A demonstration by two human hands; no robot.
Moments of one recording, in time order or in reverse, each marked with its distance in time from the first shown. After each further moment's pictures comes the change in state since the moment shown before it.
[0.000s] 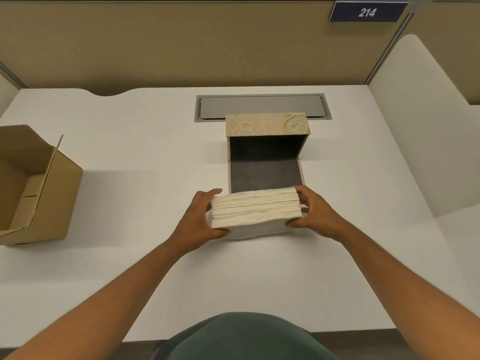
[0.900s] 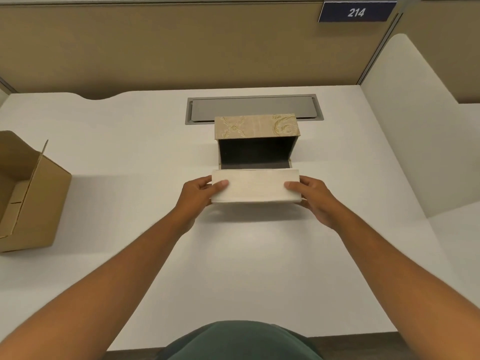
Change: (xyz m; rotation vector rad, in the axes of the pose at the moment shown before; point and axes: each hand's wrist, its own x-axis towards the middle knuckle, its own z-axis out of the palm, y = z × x) left_hand 0.060 0.045 -0.002 -0.560 0.096 -0.337; right_hand 0.032 -0.007 -0.030 0.486 0.139 0.170
